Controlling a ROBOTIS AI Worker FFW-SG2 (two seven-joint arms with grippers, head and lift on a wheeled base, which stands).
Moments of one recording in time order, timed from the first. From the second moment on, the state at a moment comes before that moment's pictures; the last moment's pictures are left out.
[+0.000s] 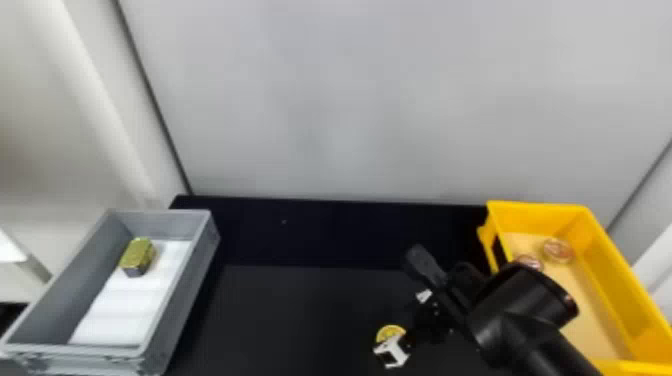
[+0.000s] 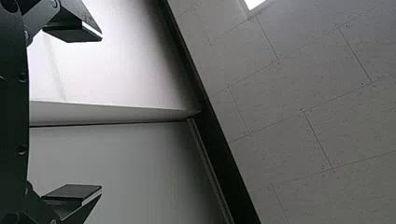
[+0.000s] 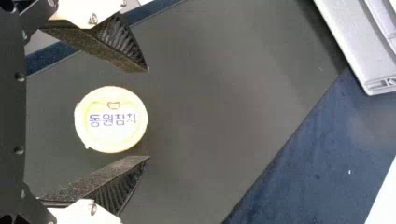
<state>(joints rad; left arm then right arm) -0.53 0.42 0.18 -2.00 0.05 -0.14 0.26 -0.37 -0.18 0.50 -1.17 0.24 0.78 0.80</state>
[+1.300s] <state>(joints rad) -0.53 0.41 0.18 -2.00 0.05 -0.14 0.26 -0.35 -0.20 0.50 -1.18 0.27 0.79 0.82</state>
